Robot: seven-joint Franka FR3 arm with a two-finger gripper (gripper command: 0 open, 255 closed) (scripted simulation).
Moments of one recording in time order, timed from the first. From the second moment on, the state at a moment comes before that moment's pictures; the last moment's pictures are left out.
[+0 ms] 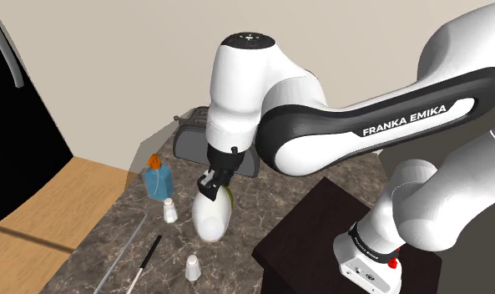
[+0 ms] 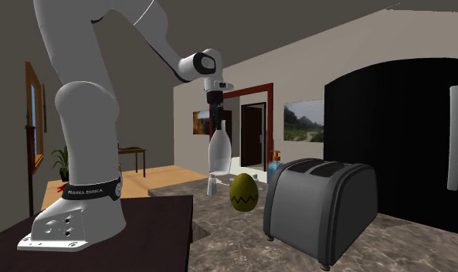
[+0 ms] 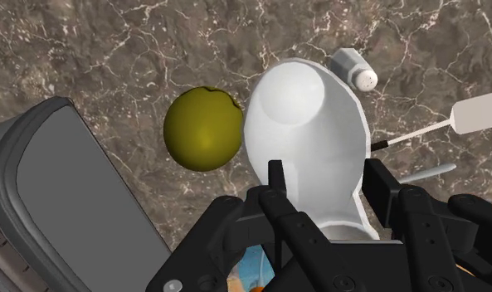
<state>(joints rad) 0.27 -0.25 0.47 -2.30 0.09 2.14 0.46</state>
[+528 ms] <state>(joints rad) 0.27 -0.19 0.48 -2.36 0.07 2.25 0.49</state>
